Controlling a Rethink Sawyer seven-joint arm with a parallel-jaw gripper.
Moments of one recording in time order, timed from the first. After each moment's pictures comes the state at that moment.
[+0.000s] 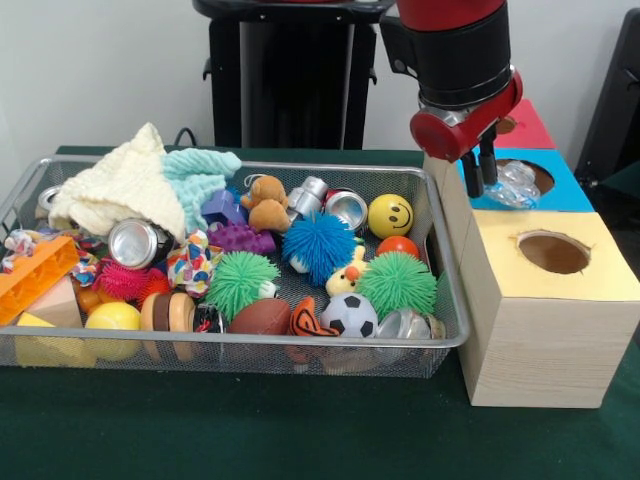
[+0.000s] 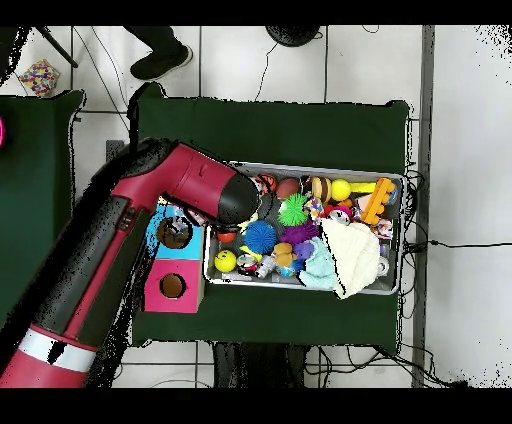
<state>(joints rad) 0.45 0.05 -1.04 0.88 -1.58 -1.32 3.69</state>
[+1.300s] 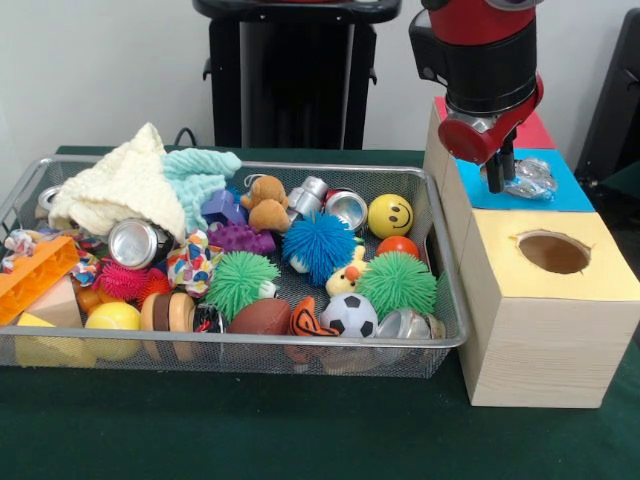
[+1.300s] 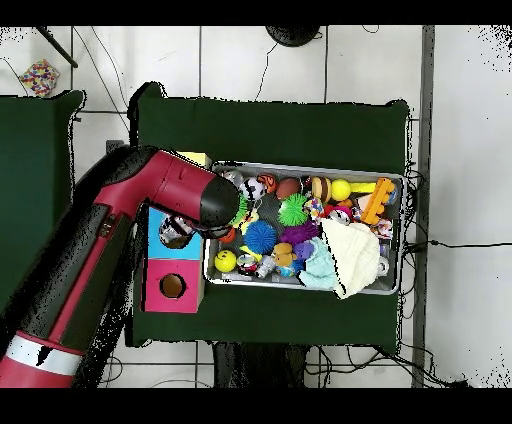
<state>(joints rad) 0.49 0.08 -1.04 0.88 -1.59 -1.36 3.69</state>
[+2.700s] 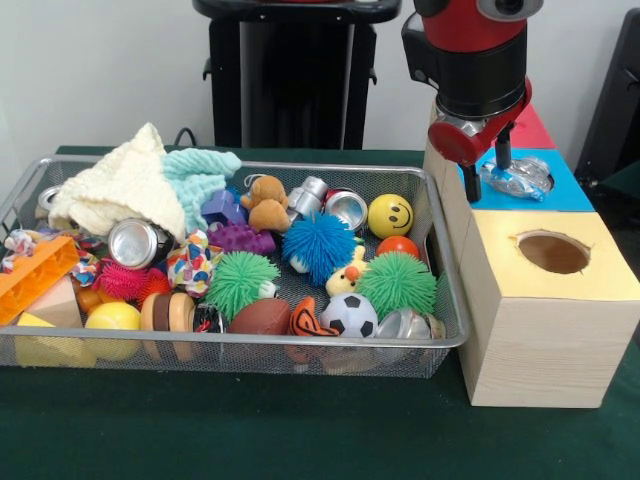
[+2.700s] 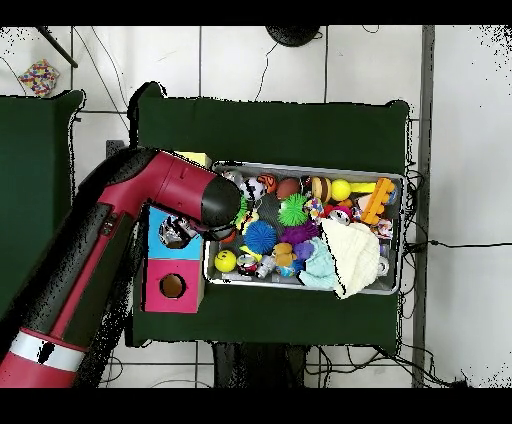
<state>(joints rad) 0.49 0.09 -1.04 0.88 -1.61 -1.39 3.69</state>
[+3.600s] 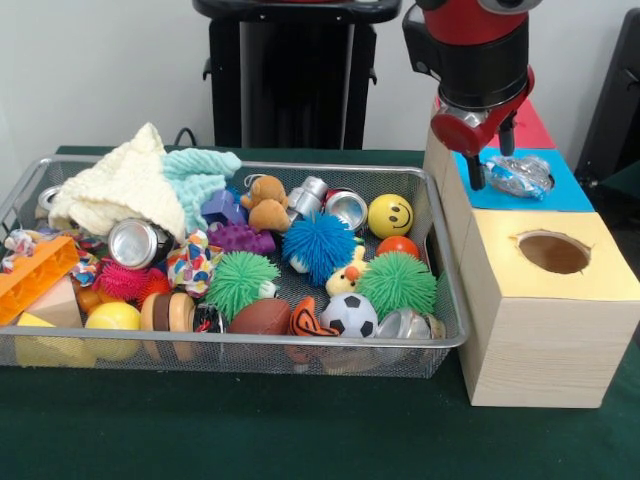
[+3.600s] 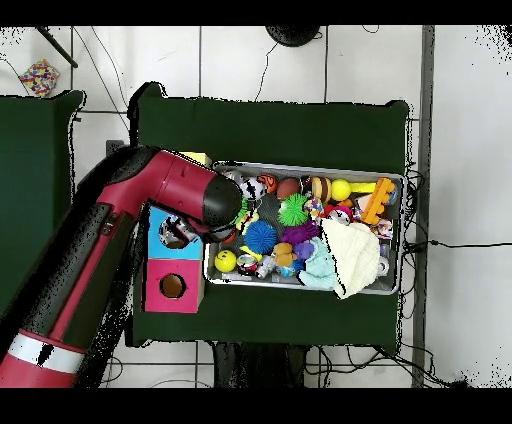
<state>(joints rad) 0.49 0.08 -1.04 0.88 -1.62 -1.47 3.69</state>
